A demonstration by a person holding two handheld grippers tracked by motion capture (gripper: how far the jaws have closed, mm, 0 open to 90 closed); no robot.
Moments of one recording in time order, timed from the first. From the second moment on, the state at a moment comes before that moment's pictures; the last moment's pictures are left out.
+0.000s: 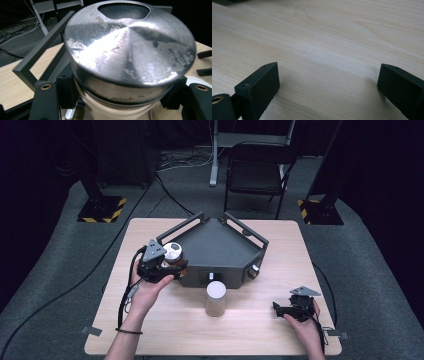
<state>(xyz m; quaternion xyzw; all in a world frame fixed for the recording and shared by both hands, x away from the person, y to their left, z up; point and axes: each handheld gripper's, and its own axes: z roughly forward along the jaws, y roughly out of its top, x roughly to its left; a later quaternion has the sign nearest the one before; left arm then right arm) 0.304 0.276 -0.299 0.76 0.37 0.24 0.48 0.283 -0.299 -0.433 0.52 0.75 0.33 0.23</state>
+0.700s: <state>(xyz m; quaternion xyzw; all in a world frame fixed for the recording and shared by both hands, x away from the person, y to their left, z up) 0.352 0.250 -0.296 0.75 0.41 0.25 0.46 0.283 -0.299 -0.433 0.52 0.75 0.33 0.23</state>
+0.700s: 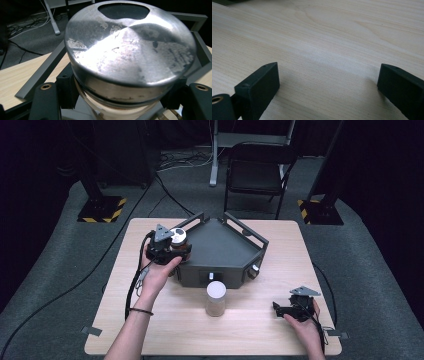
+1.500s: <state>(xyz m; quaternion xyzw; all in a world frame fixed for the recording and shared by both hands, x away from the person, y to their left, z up) 0.376 0.228 -0.311 0.75 0.43 0.24 0.44 0.283 -0.300 -0.433 0.52 0.75 0.33 0.23</state>
